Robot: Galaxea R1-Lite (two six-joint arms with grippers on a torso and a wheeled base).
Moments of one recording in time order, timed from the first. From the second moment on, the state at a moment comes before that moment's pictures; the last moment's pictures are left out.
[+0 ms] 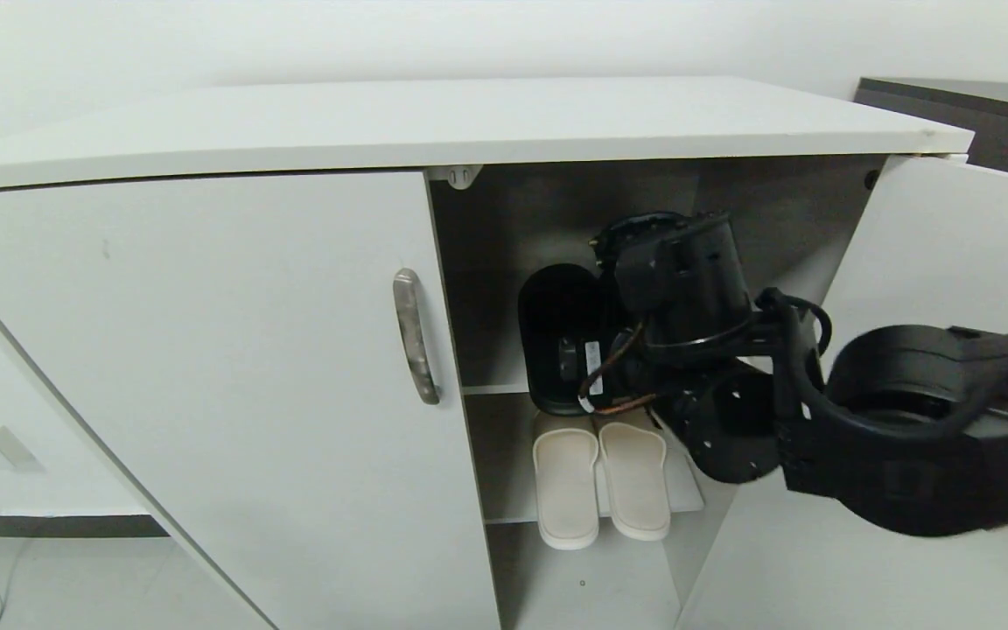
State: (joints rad) left arm 0.00 0.00 0.00 0.00 0.00 -0.01; right arm 0.93 1.84 -1.31 -0.17 -0.74 0.20
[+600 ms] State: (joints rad) left arm 0.00 0.00 0.00 0.00 0.00 -0.01; right arm 1.04 1.59 -0.91 -0.42 -0.58 0.19
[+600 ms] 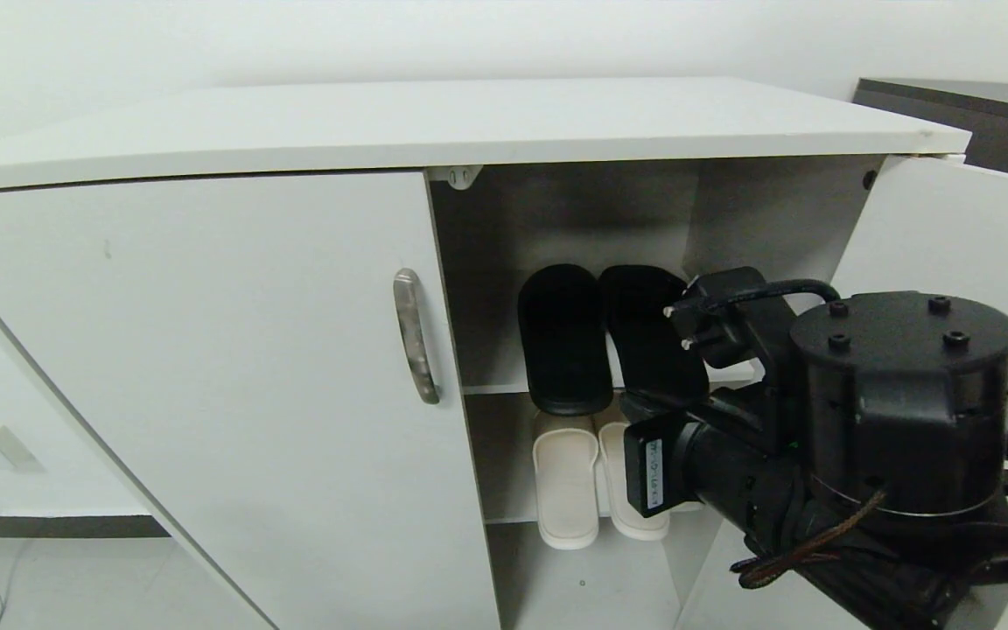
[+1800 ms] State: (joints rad) left arm 0.00 0.00 0.00 0.00 0.00 -0.01; right arm 1.05 1.59 -0.86 -0.45 -0.58 0.19
